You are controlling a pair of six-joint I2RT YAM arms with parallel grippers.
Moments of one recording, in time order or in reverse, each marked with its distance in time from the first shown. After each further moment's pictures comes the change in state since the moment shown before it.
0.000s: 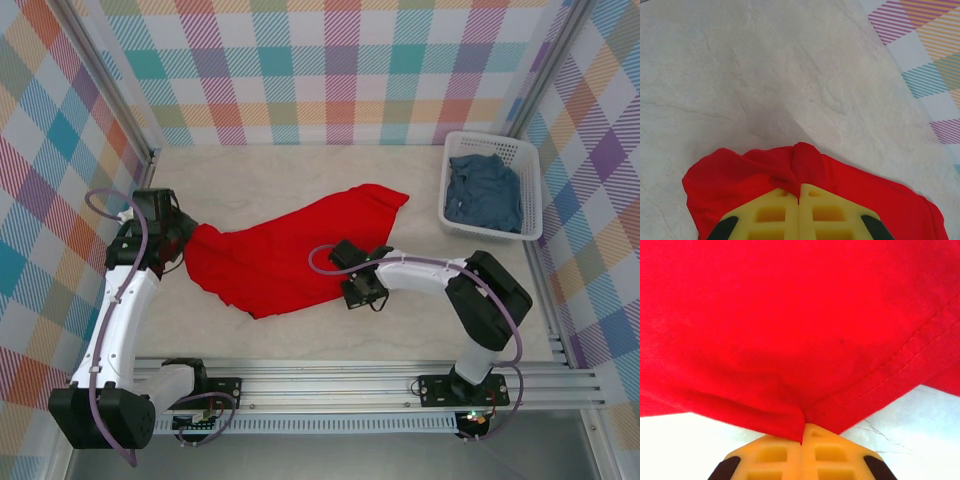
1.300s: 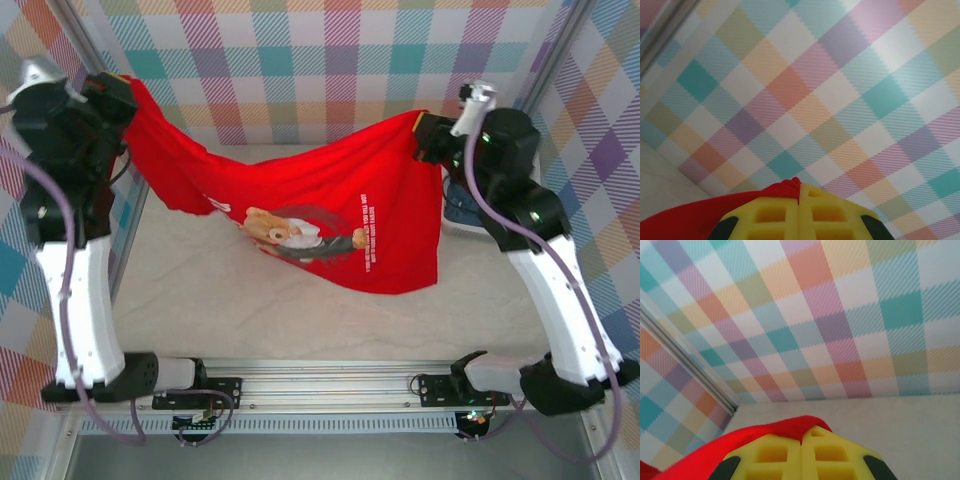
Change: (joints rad) left arm 0.004 0.333 1.012 0.036 0.056 0.054; right arm -0.411 -0.403 0.772 0.050 -0.070 -0.061
